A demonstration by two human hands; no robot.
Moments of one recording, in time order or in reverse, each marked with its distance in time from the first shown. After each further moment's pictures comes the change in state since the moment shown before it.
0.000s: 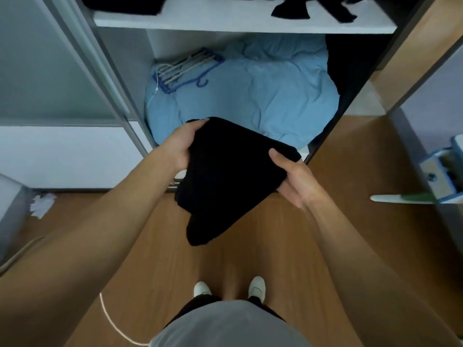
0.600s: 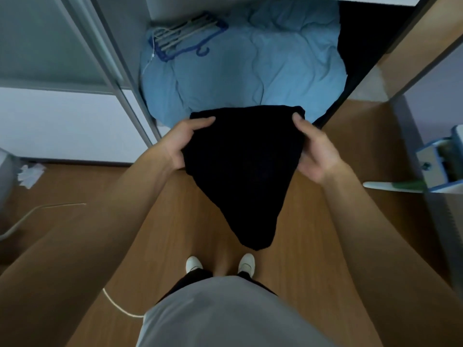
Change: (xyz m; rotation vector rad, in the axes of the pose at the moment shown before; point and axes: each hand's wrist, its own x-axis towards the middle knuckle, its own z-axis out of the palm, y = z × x) left_hand -0.012 -0.046 -0.028 -0.011 -0.096 -0.070; right_hand -0.003 -0.023 -0.010 0.010 0.041 0.156
